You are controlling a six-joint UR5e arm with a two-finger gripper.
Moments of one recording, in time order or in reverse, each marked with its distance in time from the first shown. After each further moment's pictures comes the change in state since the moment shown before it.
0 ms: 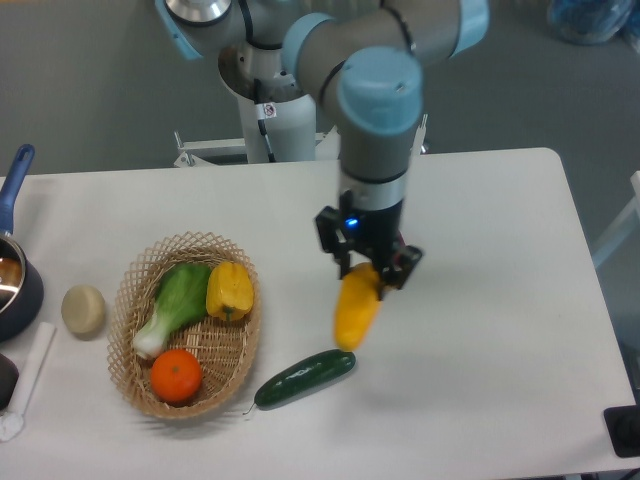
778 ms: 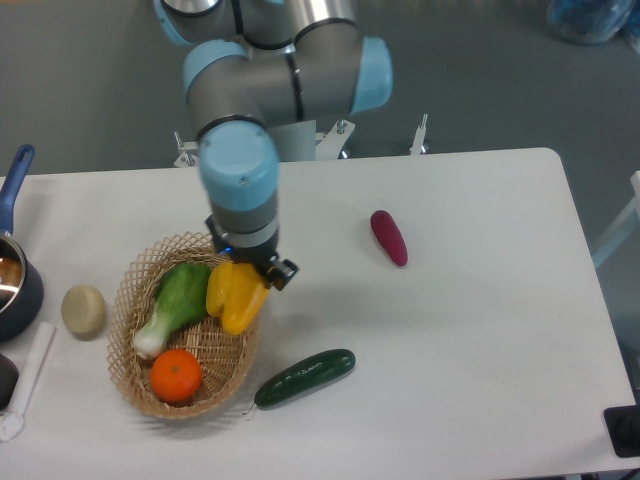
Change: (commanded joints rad) arm -0.235 -0.083 0.031 -0.163 0.031 -0.281
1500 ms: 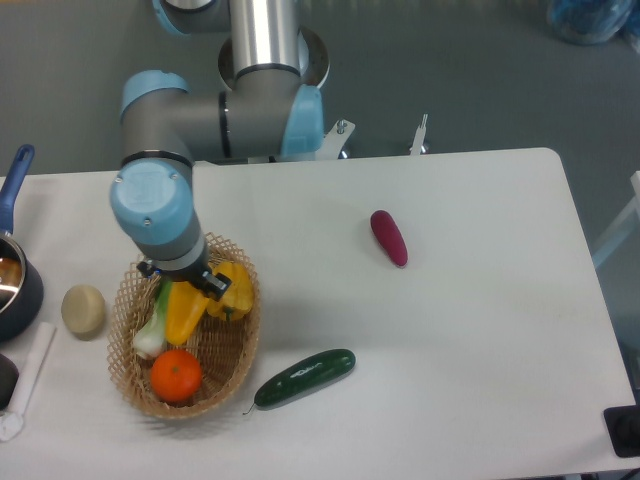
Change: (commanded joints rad) arm -0.112 -0.035 -0.006 -0.006 -0.021 -0.177
